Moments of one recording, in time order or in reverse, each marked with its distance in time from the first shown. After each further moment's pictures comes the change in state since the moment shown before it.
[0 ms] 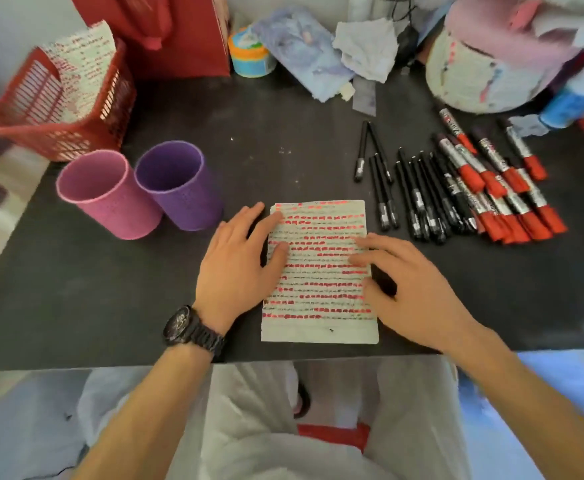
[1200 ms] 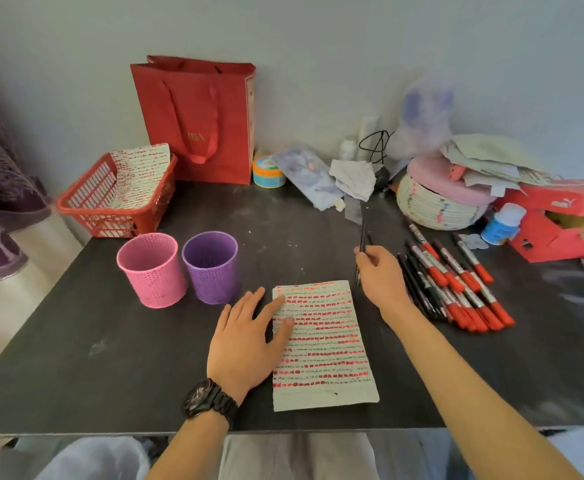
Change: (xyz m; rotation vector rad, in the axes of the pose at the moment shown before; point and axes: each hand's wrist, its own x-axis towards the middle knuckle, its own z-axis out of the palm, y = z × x) left_hand -0.010 -0.005 -0.002 -0.015 -0.027 -0.100; right_hand 0.126 -0.017 -0.018 0.437 0.363 0.495
